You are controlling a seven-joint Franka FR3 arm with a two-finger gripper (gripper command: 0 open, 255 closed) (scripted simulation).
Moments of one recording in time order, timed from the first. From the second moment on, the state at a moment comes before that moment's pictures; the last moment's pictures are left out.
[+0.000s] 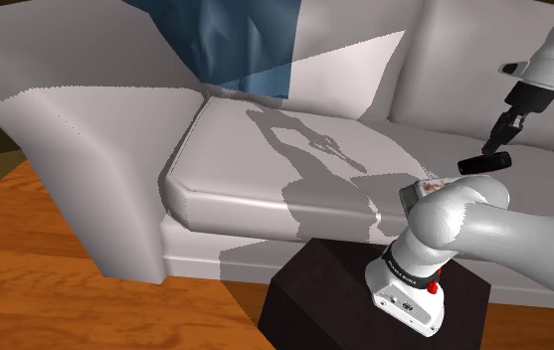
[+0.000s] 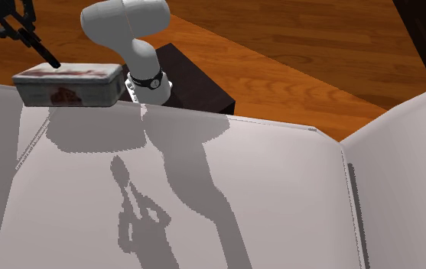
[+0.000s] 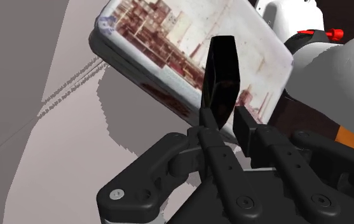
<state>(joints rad) -0.30 -1.30 -0.63 -2.46 -0.57 1.18 -0.79</state>
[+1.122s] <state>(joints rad) -0.34 -1.37 -0.70 -2.59 -0.65 1.25 -0.78</state>
